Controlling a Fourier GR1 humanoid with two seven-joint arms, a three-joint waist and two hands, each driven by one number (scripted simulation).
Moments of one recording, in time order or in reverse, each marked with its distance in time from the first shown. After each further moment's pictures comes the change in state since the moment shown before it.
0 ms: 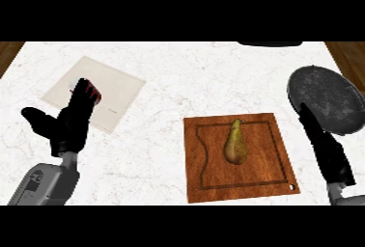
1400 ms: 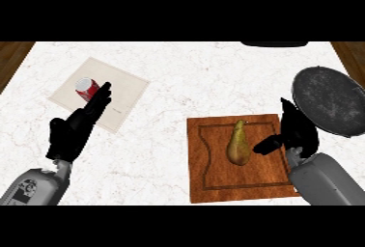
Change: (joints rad) left arm 0.011 0.145 -0.167 -0.163 -0.175 -0.186 0.125; right arm -0.329 0.018 0.258 0.043 0.667 0.054 1.035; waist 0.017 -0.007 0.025
